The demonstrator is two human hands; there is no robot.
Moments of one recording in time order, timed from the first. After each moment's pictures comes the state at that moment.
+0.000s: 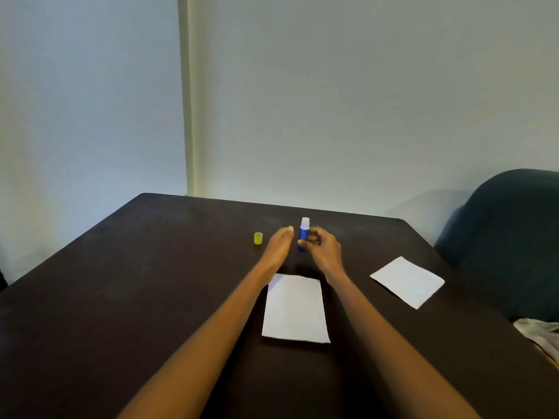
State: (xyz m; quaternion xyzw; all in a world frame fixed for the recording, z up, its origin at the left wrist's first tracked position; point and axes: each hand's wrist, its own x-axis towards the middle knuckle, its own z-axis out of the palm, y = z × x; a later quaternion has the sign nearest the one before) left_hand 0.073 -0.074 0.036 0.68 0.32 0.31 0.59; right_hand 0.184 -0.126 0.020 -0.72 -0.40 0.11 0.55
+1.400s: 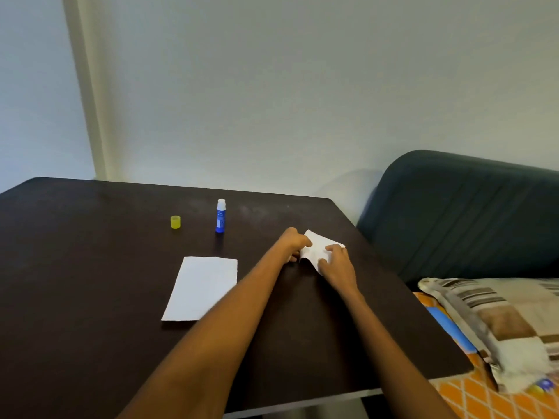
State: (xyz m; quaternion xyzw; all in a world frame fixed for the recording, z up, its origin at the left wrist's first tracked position) left_hand 0.225 -0.183 0.040 0.71 0.35 0.09 0.60; right_hand 0.301 -0.291 -0.011 -0.89 -0.29 0.02 0.34
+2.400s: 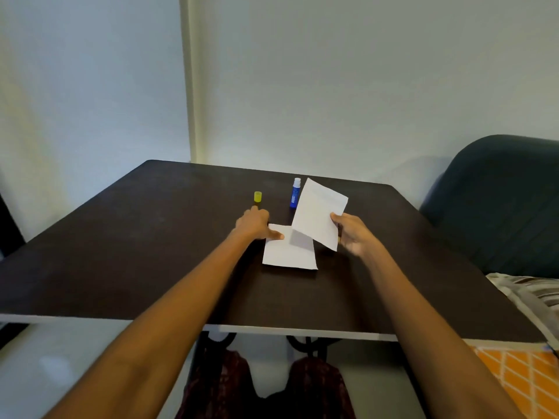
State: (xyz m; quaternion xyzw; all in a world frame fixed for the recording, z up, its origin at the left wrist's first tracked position) left_hand 0.015 -0.087 0.017 0.89 0.42 0.06 0.16; right_hand 0.184 -0.229 0.029 -0.63 -0.22 0.38 0.64
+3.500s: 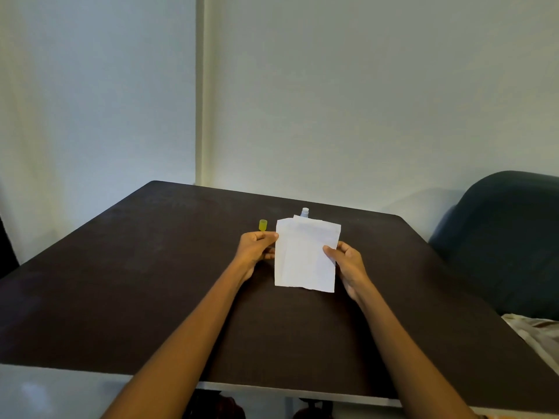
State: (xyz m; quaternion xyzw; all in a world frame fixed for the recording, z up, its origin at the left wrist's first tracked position) left_hand 0.015 -0.066 -0.001 0.56 0.32 0.37 0.67; right_hand 0.180 -0.201 0.002 -0.63 -0.29 0.29 0.66
